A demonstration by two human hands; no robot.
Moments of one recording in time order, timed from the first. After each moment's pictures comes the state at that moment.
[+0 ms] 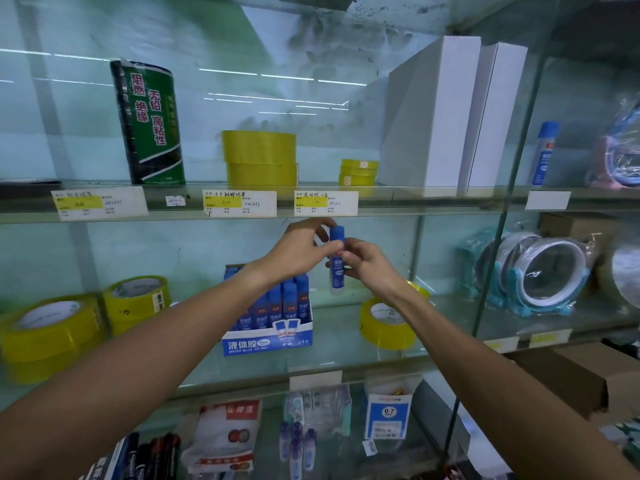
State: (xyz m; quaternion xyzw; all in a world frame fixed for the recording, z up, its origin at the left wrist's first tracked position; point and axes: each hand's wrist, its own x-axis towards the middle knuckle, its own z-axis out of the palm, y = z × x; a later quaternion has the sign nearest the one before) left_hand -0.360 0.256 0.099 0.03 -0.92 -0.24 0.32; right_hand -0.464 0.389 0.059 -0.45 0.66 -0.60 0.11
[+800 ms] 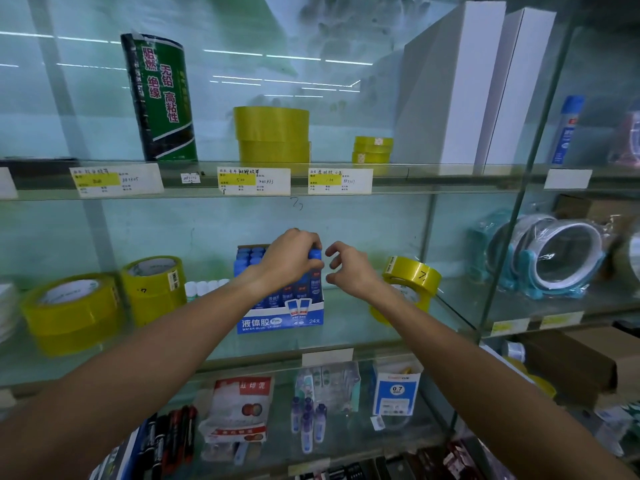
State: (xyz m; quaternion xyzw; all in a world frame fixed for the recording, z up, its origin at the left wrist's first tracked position) left_hand -0.346 0.230 0.052 0.09 -0.95 -0.08 0.28; right_hand -0.439 0.351 0.026 -0.41 0.84 -0.35 -0.02
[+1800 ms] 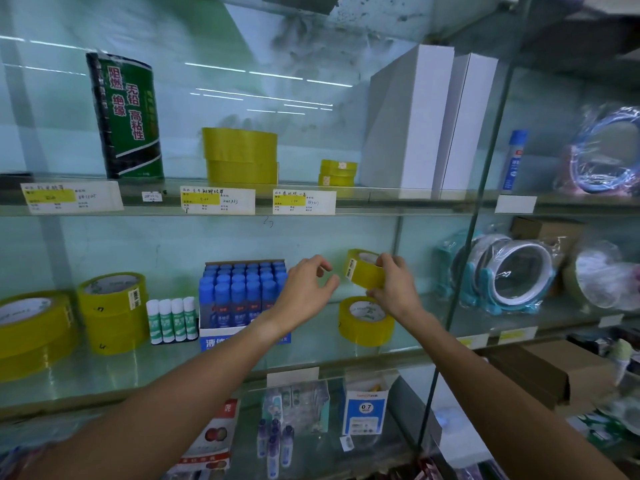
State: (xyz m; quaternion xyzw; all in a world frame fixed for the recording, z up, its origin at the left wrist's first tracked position) left_hand -0.371 0.309 0.030 0.09 -0.88 -0.30 0.34; right_hand -0.511 0.453 0.017 -0.30 0.87 -0.34 -0.17
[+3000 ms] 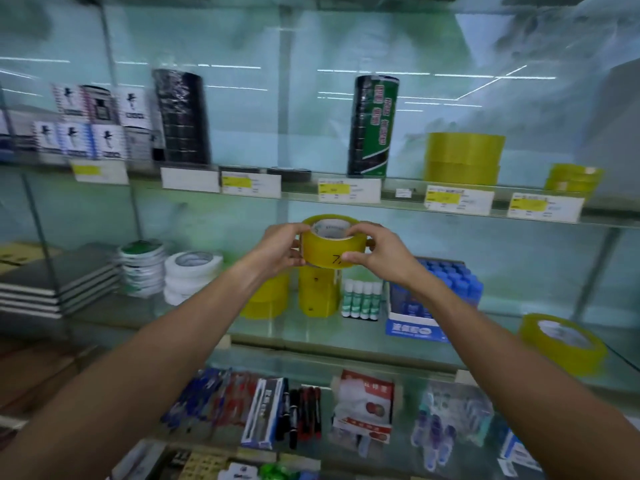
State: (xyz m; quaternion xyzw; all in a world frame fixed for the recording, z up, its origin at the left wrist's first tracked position) left_hand -0.112 0.079 0.085 0.31 -0.61 -0.64 0.35; right_hand -0.269 0.209 0.080 -0.61 0.68 -0.41 -0.01
